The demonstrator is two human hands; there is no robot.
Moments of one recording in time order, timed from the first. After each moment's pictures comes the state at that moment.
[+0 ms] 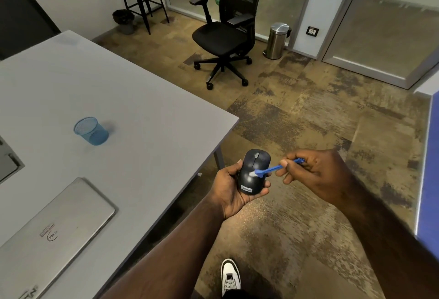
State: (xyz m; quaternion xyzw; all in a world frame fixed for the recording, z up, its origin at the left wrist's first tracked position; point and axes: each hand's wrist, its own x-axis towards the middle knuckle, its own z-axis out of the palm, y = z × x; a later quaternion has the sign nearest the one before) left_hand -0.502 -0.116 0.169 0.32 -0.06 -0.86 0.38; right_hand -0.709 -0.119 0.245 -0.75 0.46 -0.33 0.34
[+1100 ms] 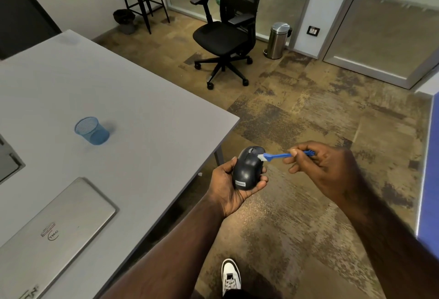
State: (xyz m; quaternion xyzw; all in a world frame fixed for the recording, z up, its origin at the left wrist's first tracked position) left_hand -0.498 -0.119 0.168 0.30 0.01 -0.86 0.42; right_hand -0.707 -0.117 0.254 -0.72 0.51 -0.39 0.25
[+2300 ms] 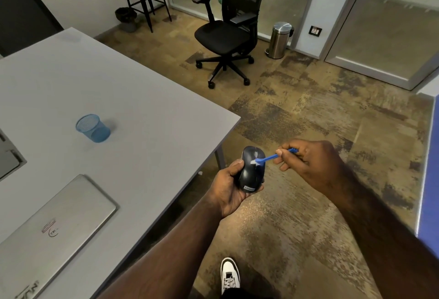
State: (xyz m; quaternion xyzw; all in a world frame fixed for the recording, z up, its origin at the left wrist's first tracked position) left_hand -0.499 -0.115 0.163 0.40 -0.10 -0.80 0.43; right_hand -0.697 -0.137 0.244 -0.76 0.52 -0.29 0.27
